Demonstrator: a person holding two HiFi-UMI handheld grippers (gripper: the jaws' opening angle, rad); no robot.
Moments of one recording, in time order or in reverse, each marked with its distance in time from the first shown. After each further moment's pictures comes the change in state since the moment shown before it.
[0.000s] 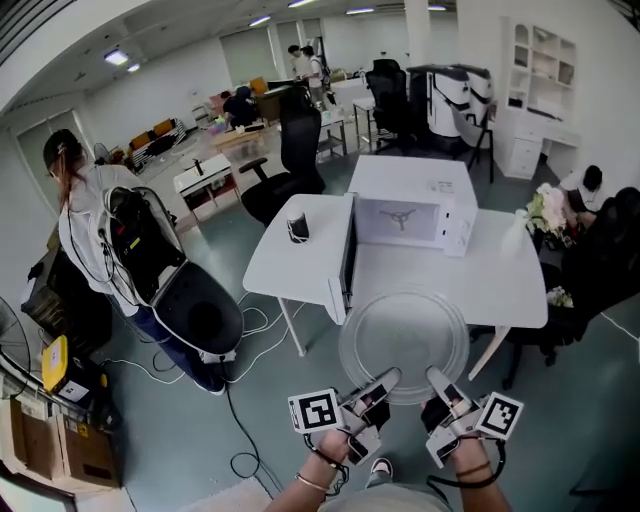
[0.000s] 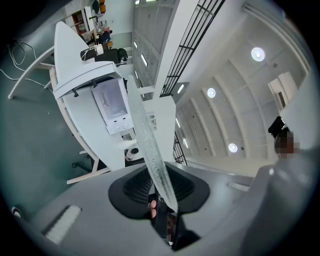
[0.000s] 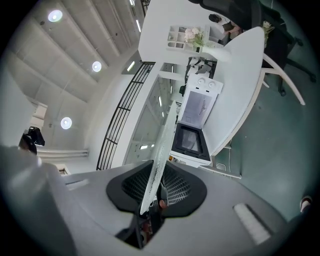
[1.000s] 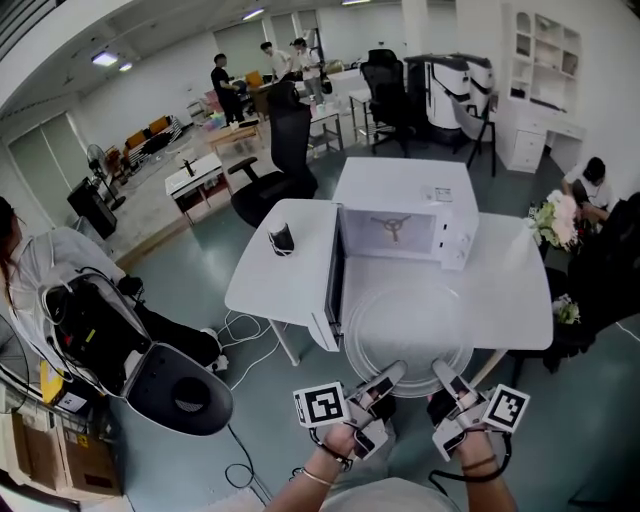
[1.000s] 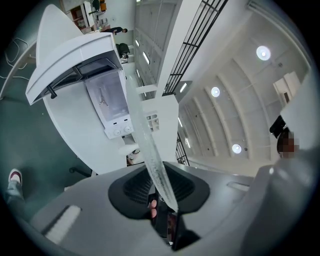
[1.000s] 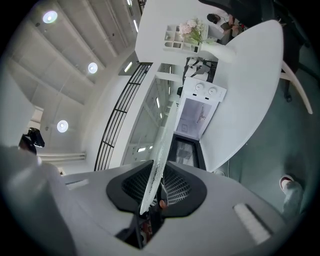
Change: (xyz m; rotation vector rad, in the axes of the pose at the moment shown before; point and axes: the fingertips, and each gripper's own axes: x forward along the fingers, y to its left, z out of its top) left arm 0.115 0.053 0.058 -0.030 0.007 0.002; right arm 0.057 -0.062 0.111 0.011 -0.002 -0.014
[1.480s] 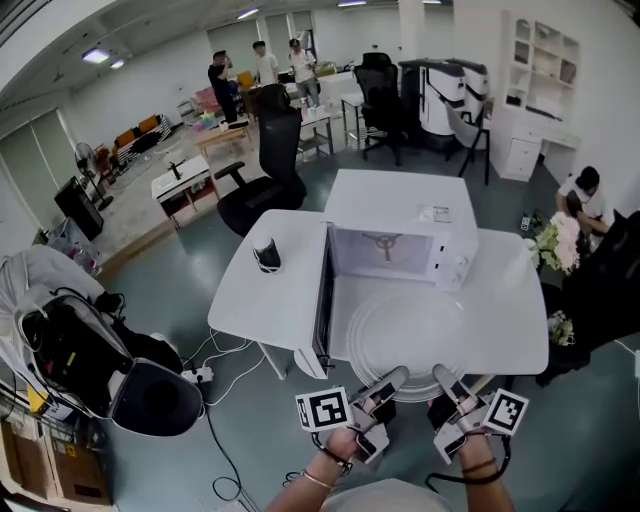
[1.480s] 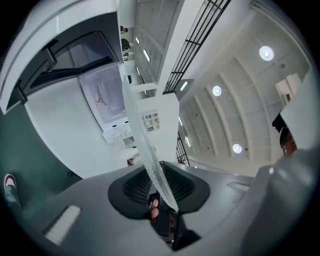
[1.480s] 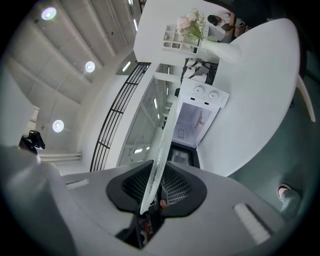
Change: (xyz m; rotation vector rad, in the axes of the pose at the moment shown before) left arm 0.053 0.031 0.040 -0.004 0.021 -0.021; right arm 0.040 -0.029 0.051 0.006 -0.009 -0.032
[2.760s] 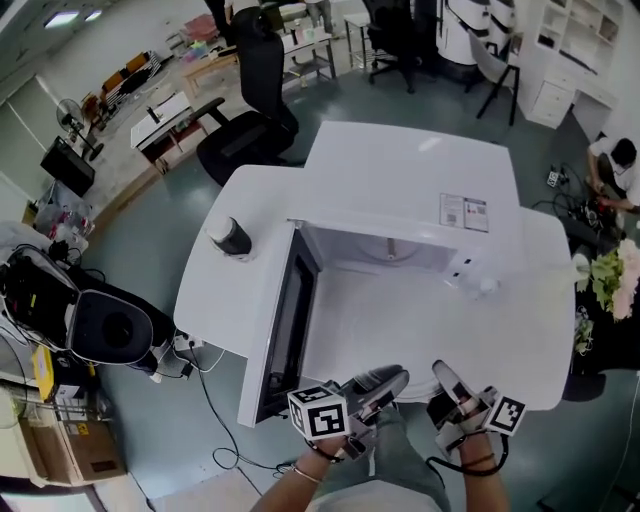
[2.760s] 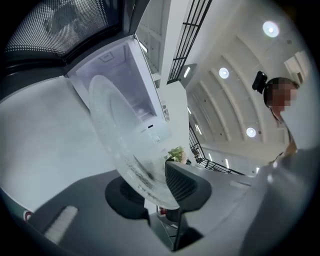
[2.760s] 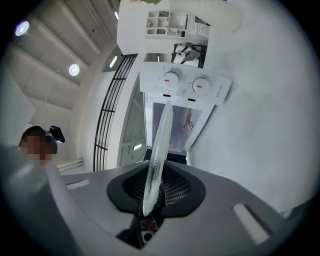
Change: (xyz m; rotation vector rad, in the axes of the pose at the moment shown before) left arm 0.090 0.128 0.061 0.087 0.101 0.137; right arm 0.106 -0.116 0.085 0.122 0.127 0.033
